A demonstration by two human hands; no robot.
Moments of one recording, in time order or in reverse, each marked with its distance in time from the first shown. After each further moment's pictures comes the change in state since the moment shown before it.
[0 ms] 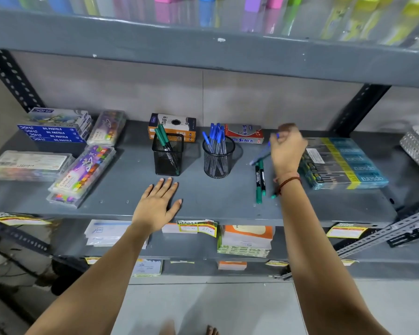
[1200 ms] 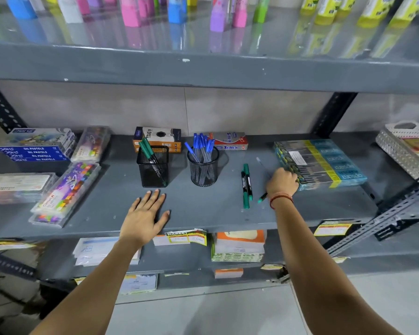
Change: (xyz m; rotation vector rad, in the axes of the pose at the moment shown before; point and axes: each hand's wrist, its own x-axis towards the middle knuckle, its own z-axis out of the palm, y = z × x) left_hand 0.000 -0.001 0.002 0.000 0.012 0.004; right_hand -0.011 0.092 0.003 -0.691 -0.233 0.241
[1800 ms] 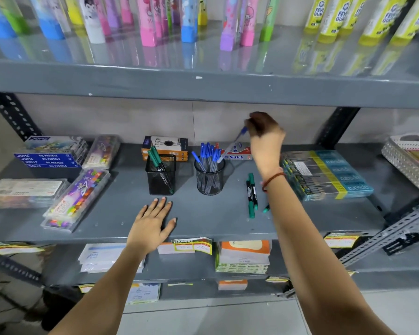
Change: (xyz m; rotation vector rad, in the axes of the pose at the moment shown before) left_hand -0.001 0.001 -0.003 -0.004 -0.008 -0.012; right_hand -0.019 -0.111 -0.099 0.892 0.397 -0.567
